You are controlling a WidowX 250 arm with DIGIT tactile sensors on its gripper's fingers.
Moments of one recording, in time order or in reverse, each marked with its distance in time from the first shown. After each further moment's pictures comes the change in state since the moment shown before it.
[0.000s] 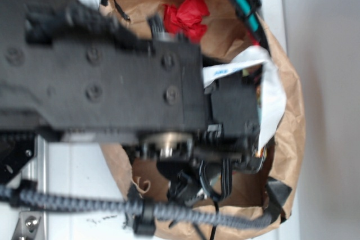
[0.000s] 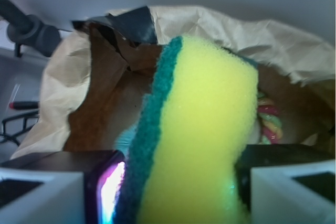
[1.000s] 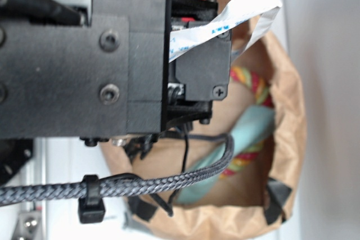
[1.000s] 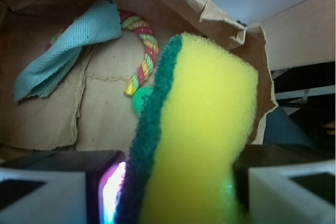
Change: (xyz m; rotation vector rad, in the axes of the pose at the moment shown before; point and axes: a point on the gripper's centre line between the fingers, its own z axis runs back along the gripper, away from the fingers) arm -0.038 0.032 0.040 0.353 0.231 0.143
